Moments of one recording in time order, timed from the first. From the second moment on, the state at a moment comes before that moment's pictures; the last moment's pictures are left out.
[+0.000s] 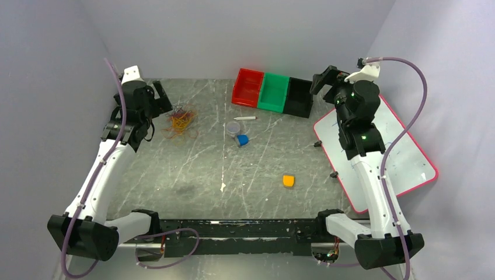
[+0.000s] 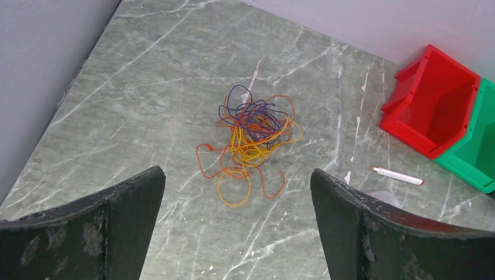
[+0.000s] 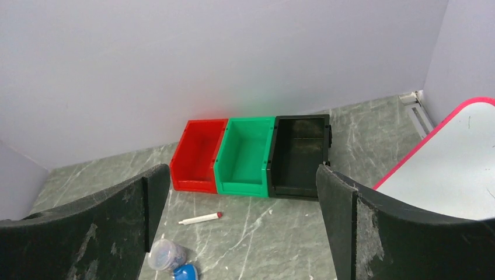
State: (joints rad) left arm -0.18 1.15 1.19 -0.47 -0.37 -0.37; right arm 0.14 1.07 1.26 -0.22 0.14 0.29
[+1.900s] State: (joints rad) left arm -0.05 2.09 1.58 -0.41 0.04 -0.05; right arm 0.14 1.15 1.08 -0.25 -0.27 0.36
